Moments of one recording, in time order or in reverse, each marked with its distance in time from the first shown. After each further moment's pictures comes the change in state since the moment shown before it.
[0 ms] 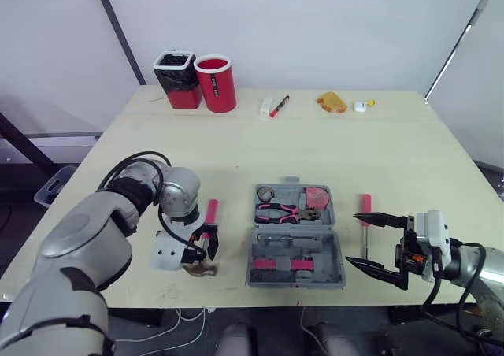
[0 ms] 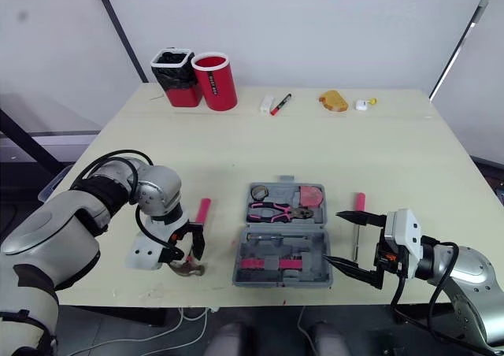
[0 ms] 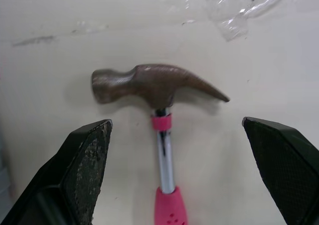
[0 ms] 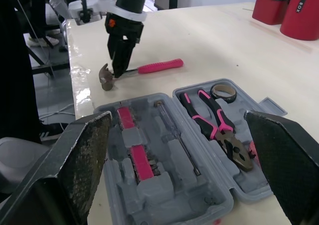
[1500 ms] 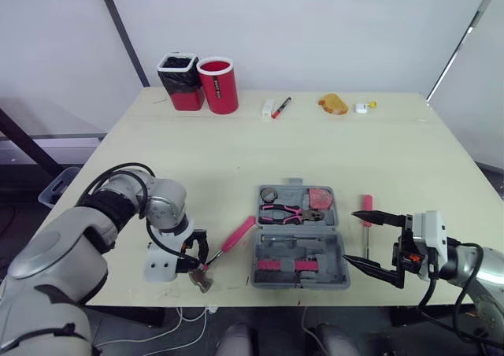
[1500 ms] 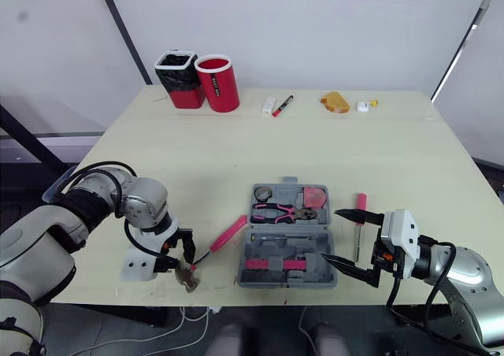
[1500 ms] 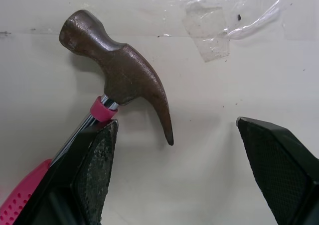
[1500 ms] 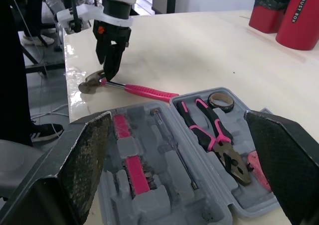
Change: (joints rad) left arm 0.101 0.115 0.070 -0.165 0.108 0.152 0.110; right arm -0.003 0.019 0.015 -0.002 -0.033 -0.023 -0.018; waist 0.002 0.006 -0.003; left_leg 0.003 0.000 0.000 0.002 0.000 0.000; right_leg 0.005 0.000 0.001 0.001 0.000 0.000
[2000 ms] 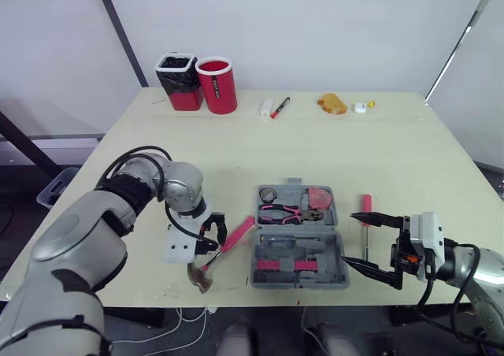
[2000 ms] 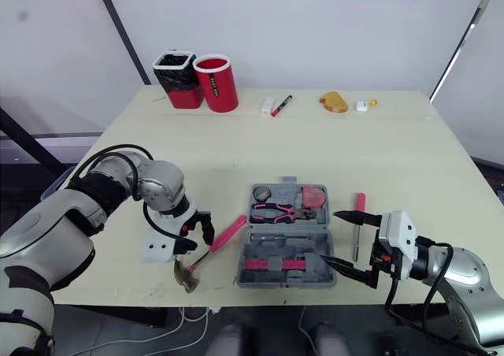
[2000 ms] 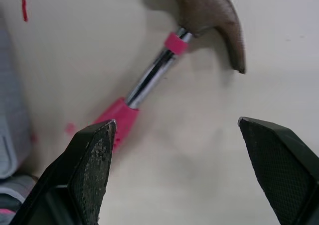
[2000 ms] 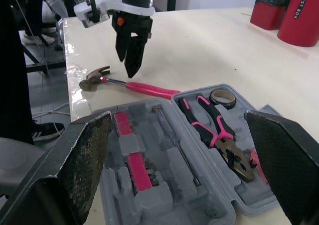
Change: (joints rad) left arm -0.106 -0.101 -0.001 0.053 -0.005 -0.009 -0.010; right arm -0.001 0.000 0.013 0.014 -0.004 -0.013 0.000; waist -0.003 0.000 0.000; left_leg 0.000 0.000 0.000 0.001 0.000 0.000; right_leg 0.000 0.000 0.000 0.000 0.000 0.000
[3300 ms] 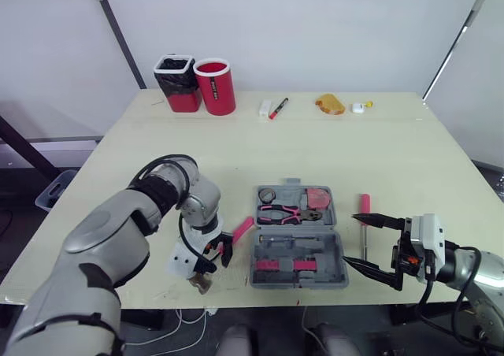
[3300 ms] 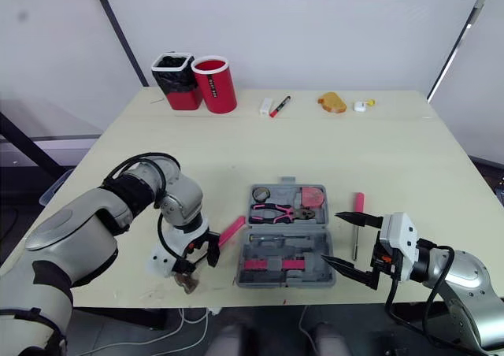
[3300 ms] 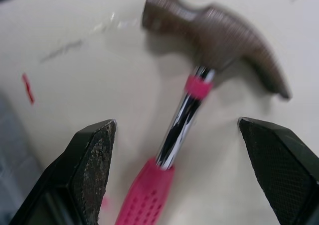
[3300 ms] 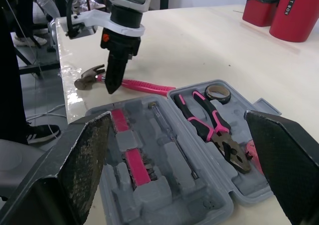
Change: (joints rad) left arm -0.024 -0.118 -0.080 0.005 0.393 -0.138 0.347; right arm 0.020 -0.001 -0.001 0.000 0.000 -0.005 -0.022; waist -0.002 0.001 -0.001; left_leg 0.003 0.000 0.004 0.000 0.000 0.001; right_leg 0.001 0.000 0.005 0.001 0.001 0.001
